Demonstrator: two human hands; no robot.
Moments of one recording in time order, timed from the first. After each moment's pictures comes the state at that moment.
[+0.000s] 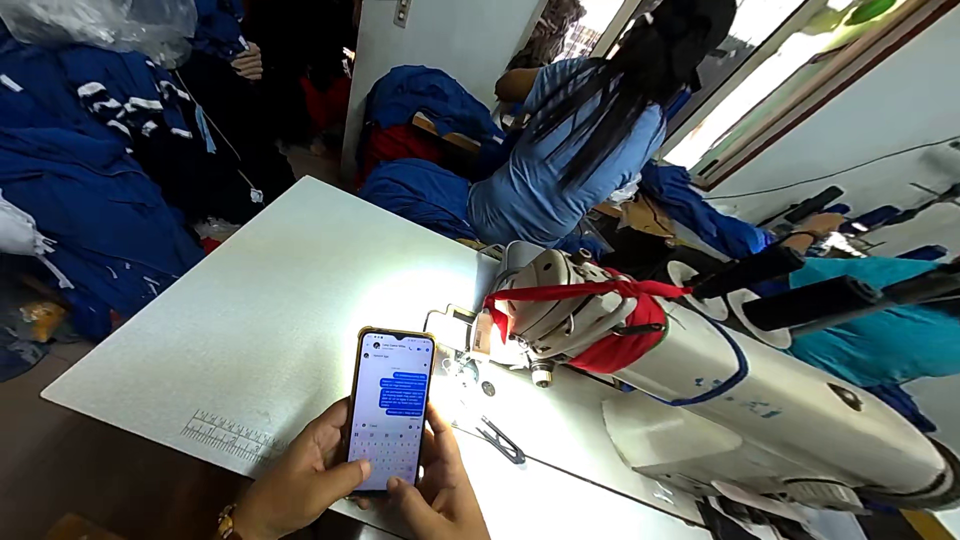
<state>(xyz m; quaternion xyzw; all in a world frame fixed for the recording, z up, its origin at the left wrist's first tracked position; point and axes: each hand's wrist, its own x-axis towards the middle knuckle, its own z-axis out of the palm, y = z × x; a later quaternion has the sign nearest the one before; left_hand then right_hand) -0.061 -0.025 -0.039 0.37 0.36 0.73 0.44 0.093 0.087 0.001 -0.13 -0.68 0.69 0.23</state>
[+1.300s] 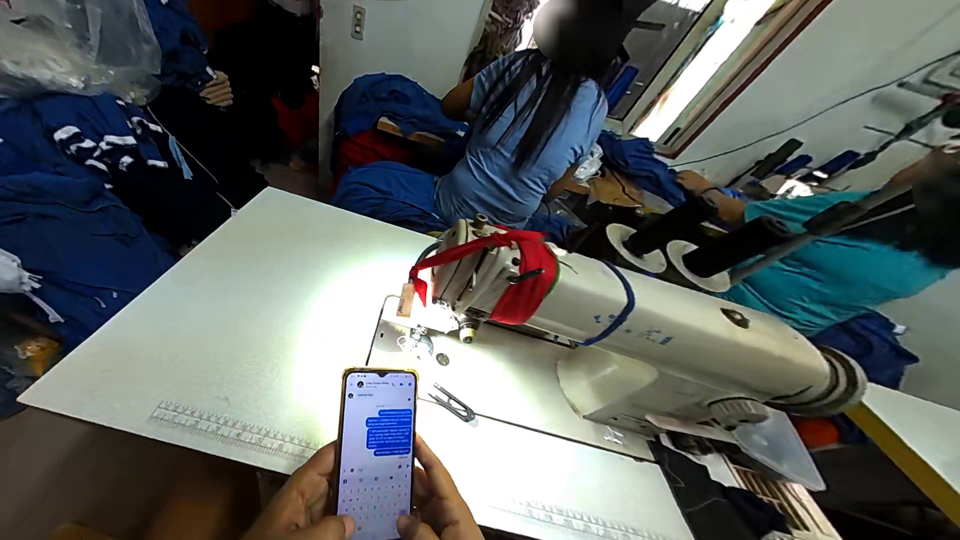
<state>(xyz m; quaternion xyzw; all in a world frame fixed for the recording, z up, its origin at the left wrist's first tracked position) 0.016 -0.044 -0.026 0.38 0.33 0.70 0.51 0.185 0.086 -0.006 -0.07 -0.62 0.75 0.22</state>
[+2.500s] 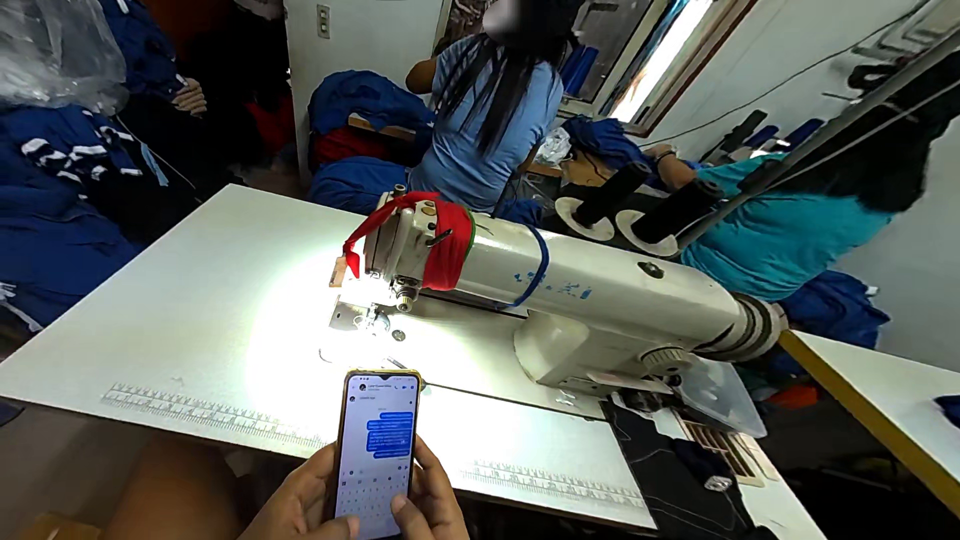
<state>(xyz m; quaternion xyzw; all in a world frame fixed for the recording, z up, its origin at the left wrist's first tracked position) 0.078 -0.030 -0.013 0.42 0.37 0.66 0.50 0.241 0.076 -0.010 -0.15 -0.60 0.72 0.33</state>
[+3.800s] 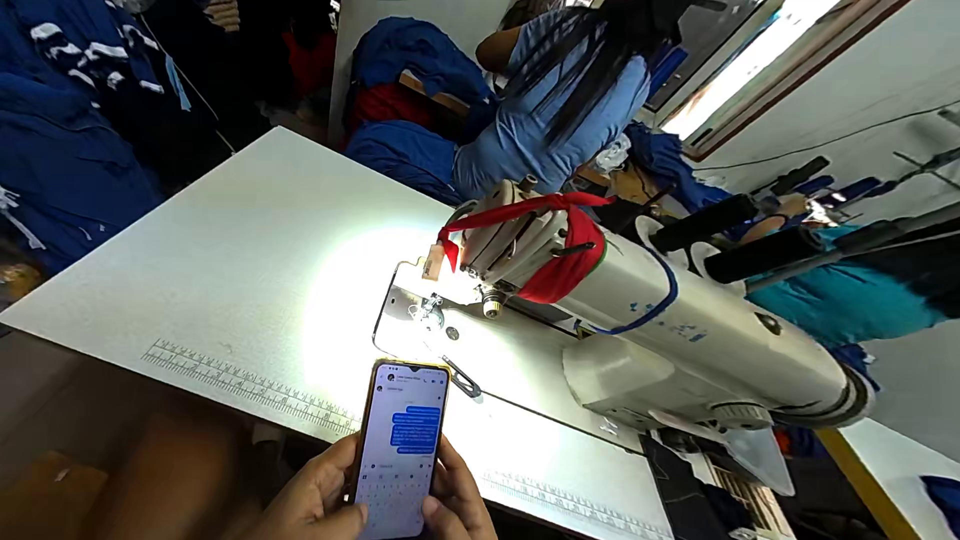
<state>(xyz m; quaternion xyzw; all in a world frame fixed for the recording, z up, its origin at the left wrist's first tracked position) 0.045 -0.053 -0.031 0.37 0.36 0.70 0.50 0.208 0.066 -0.014 -0.12 -0.58 0.76 0.27</state>
